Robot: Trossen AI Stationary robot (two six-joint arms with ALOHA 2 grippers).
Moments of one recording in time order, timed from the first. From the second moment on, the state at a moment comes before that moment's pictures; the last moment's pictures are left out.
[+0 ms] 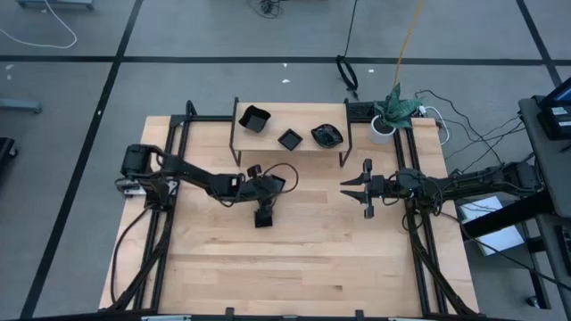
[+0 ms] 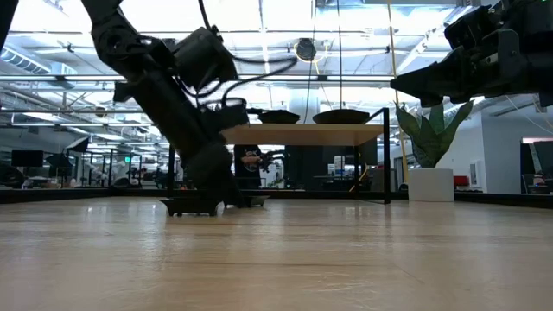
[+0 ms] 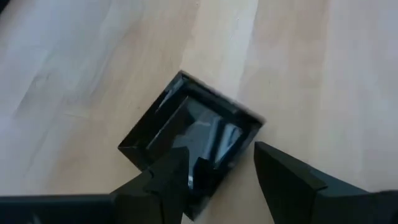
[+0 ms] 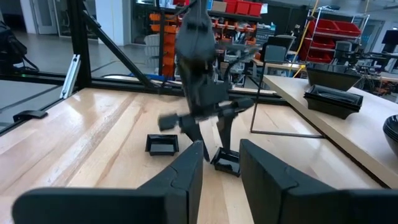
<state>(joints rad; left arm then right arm) 0.00 1.76 0.76 0.15 -0.33 -0.06 -0.02 0.75 0.06 0.68 0.00 -0.09</state>
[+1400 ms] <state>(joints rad) 0.12 1.73 0.76 0.00 -0.30 -0.79 -0.02 0.75 0.07 0.67 0.00 -0.09</state>
